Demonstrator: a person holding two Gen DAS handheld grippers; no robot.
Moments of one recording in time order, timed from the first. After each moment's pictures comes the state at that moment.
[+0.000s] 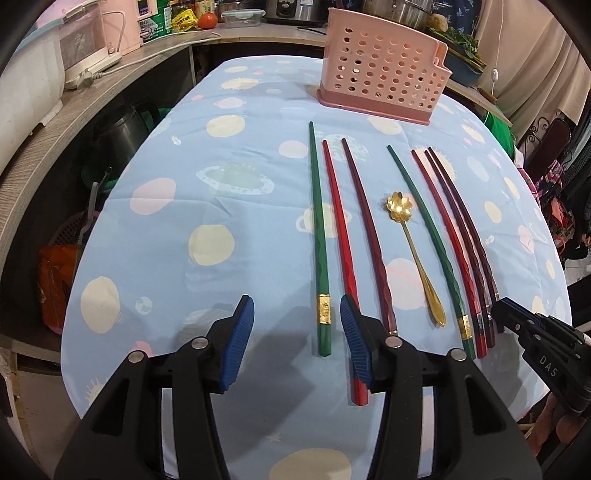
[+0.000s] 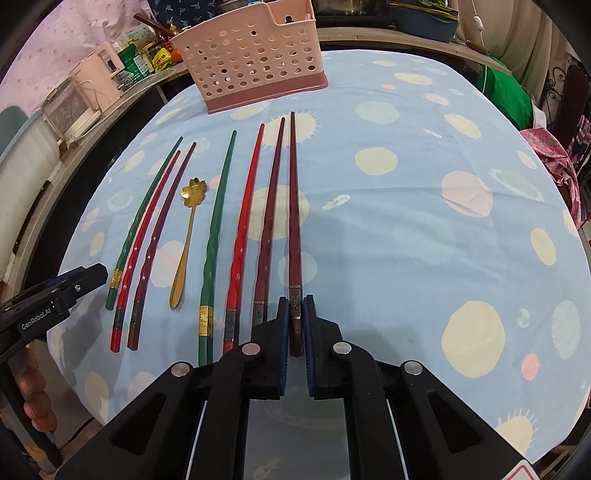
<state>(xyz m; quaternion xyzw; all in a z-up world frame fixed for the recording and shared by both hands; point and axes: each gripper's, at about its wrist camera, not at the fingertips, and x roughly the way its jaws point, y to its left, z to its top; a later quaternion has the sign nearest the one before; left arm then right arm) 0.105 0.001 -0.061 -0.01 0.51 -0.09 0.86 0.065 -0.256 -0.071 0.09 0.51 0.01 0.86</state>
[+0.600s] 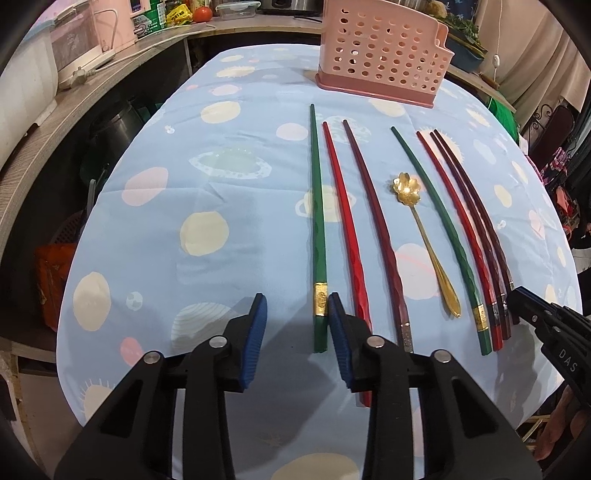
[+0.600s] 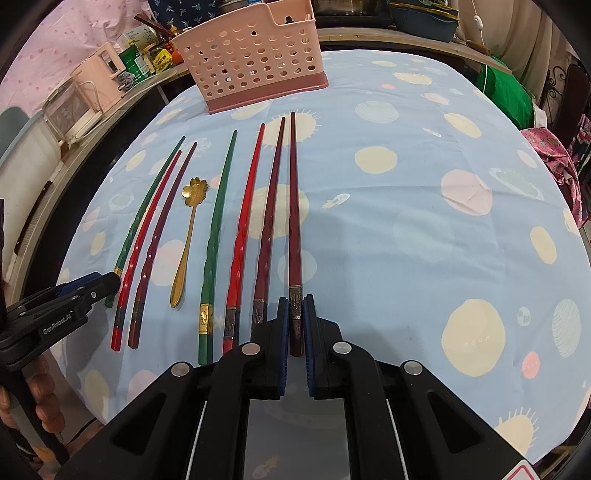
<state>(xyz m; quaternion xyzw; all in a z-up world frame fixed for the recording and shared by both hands) 0.106 -0.005 -0.074 0.00 0.52 -0.09 0.85 0.063 -0.255 -0.070 0.09 0.51 0.01 0.86</state>
